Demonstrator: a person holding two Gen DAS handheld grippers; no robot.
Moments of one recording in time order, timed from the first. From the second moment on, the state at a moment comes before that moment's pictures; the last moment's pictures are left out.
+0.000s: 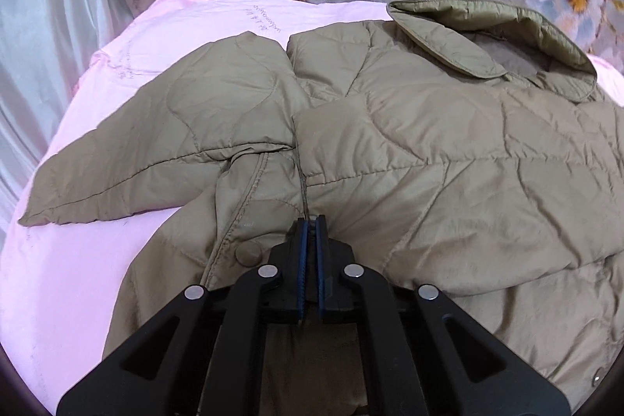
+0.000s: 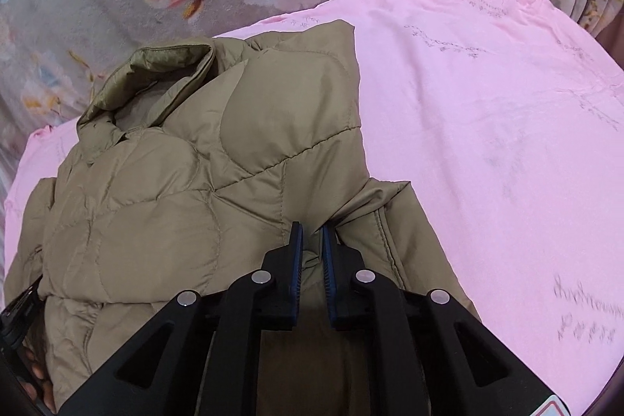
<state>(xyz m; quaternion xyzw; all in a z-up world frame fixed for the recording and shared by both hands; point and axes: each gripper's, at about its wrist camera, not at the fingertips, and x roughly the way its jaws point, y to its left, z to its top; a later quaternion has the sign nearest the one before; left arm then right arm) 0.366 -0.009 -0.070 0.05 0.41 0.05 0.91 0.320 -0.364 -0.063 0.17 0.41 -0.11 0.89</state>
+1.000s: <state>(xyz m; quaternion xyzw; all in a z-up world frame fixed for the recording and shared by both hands) 0.310 -0.077 -0.055 0.05 0.43 -0.04 0.90 0.263 -0.205 -0.048 0.03 0.43 0.00 0.90</state>
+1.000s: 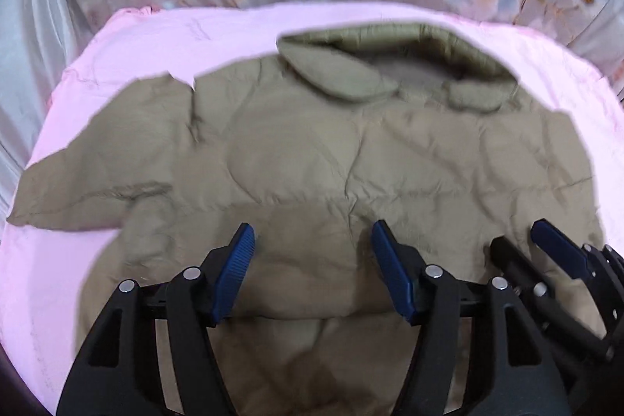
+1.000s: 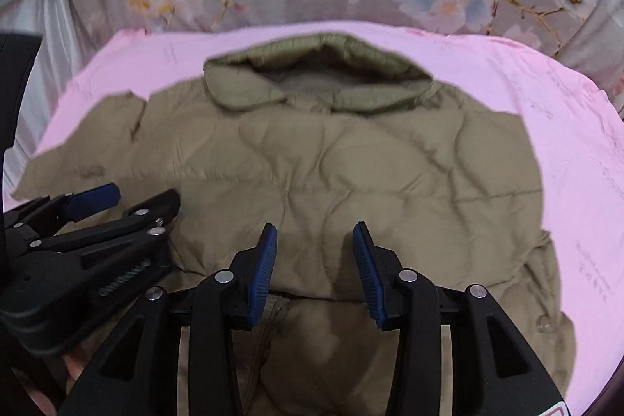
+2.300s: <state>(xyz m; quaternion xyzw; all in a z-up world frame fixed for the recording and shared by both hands) 0.293 0.306 -0.052 -0.26 0.40 0.20 0.85 0.262 -0.211 -0.067 0.05 0.42 -0.03 0.90</state>
